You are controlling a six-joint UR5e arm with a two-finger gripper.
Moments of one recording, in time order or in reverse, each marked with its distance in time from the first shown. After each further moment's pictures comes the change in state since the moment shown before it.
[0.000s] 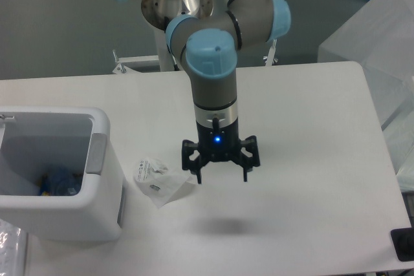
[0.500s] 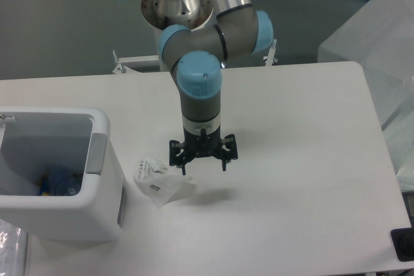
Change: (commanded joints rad) arm -0.041 -0.063 -0.017 0.000 -0.008 -0.368
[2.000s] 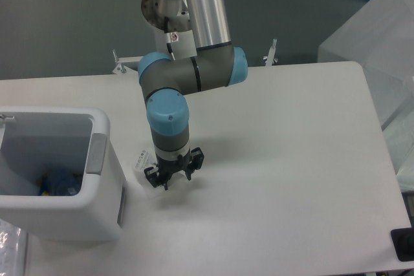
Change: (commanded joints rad) arm -0.089 -0.092 0.009 -0.012 0.035 -0.212
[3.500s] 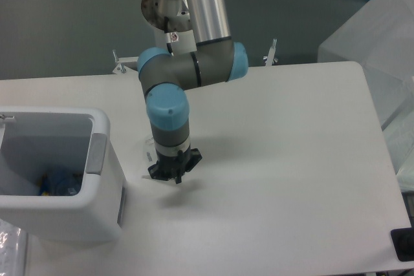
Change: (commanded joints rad) arm 0.051 0.098 0.032 -0.032 -0.069 0.015
